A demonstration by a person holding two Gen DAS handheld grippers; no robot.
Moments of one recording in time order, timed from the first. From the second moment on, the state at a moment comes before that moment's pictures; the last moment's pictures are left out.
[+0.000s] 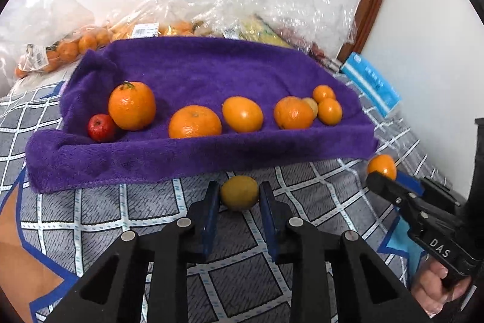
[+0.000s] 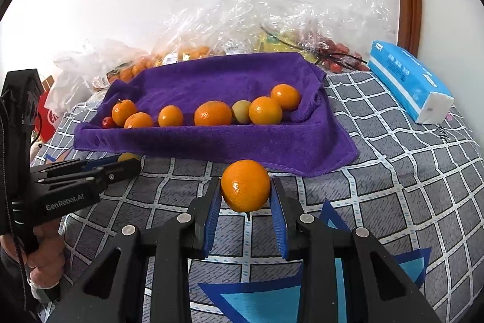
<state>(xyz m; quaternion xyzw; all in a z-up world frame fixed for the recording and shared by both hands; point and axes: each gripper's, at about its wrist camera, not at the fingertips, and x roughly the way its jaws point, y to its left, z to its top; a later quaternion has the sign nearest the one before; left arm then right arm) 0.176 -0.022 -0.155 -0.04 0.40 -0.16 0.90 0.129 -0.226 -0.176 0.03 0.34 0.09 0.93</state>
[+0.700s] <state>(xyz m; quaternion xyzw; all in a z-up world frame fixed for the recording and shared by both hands) 0.151 0.003 -0.150 -0.07 0.38 -0.13 0.92 0.125 -0.227 -0.173 0.04 0.34 0.11 0.93</state>
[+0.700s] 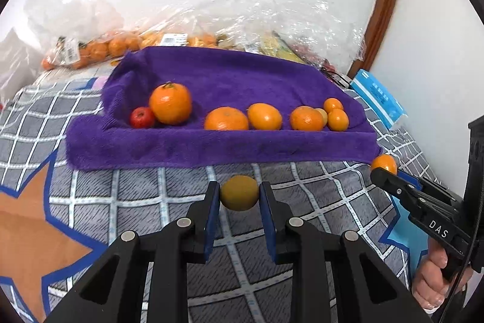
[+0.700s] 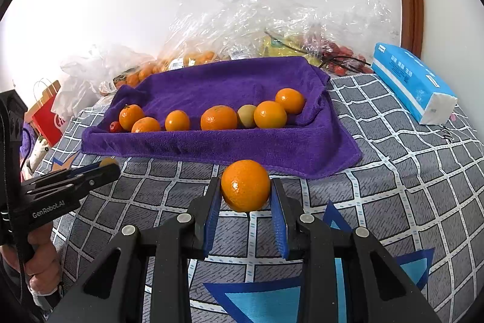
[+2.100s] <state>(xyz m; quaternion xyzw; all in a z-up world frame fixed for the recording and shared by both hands) 0.120 0.055 -0.137 -0.09 0.36 -0.07 0.93 0.118 -0.213 -0.162 0.02 0.32 0.12 0.94</state>
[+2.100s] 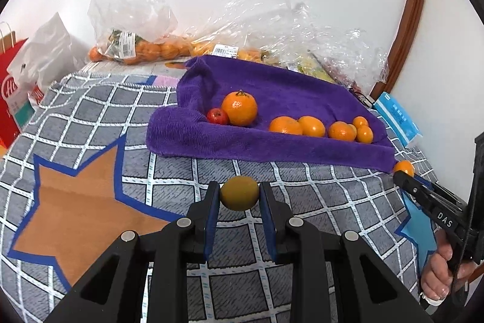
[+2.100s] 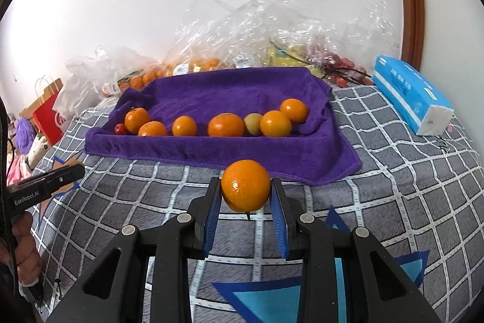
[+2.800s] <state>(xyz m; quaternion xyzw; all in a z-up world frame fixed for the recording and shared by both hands) 0.138 0.037 -0.072 -0.06 0.33 -0.07 0.94 0.133 -0.195 -0.089 0.00 0.29 0.14 0.95</state>
